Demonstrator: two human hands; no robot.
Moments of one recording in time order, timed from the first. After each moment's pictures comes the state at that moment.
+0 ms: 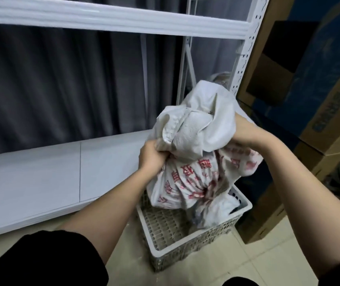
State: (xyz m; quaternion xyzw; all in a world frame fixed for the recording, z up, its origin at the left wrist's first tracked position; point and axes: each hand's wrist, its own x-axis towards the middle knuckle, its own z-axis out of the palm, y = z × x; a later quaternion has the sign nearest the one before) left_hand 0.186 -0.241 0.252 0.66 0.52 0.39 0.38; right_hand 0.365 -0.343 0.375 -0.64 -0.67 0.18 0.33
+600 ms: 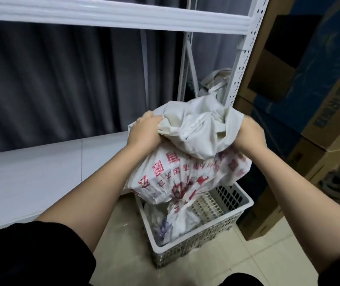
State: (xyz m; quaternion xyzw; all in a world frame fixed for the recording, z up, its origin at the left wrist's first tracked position) left_hand 0.168 -0.236 0.315 0.83 0.46 0.30 0.09; right_hand 0.395 -0.332 0.326 -0.81 -0.52 -0.10 0.24
